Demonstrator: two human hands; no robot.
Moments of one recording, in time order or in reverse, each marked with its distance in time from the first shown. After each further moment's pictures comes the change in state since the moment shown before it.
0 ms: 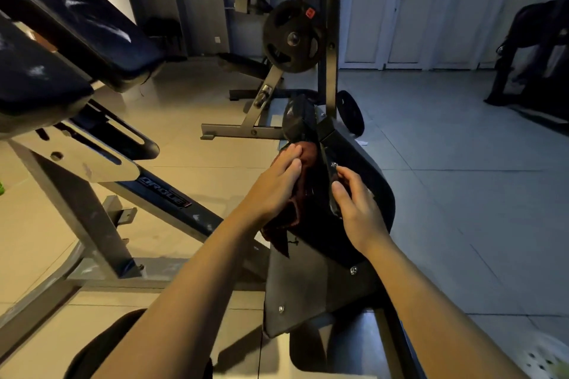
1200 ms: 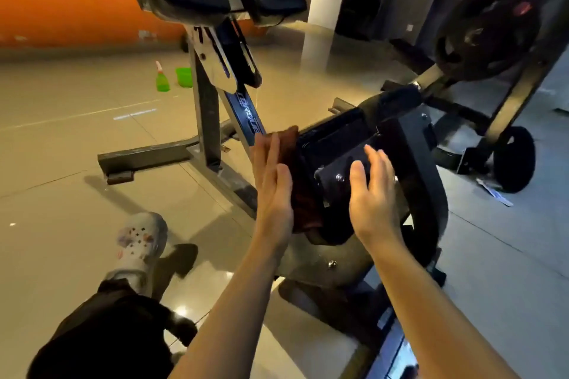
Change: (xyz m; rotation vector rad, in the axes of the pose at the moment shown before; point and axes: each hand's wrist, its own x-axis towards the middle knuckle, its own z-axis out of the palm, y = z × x) left_hand -0.055 0.011 0.151 -0.272 1.156 0.019; right_hand 0.024 0.018 -0.052 0.048 -0.411 -0.248
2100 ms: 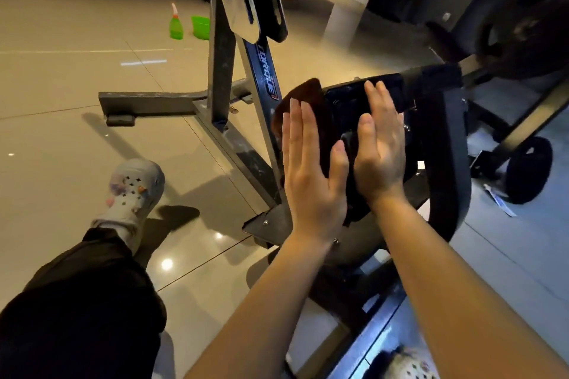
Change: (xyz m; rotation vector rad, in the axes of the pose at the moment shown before) left_hand -0.018 -0.039 0.047 0.253 0.316 0.287; right_hand 0.044 0.021 0.033 -0.132 0.018 -0.463
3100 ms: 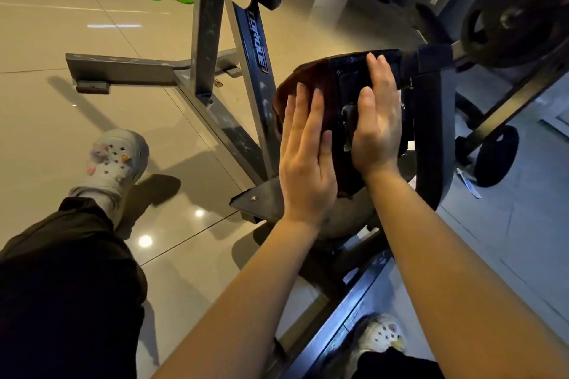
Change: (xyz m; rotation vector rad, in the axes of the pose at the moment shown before) left_hand -0.012 -0.011 -0.005 -0.073 -0.004 0.011; right_hand 0.000 -0.003 0.001 0.020 0.018 0.036
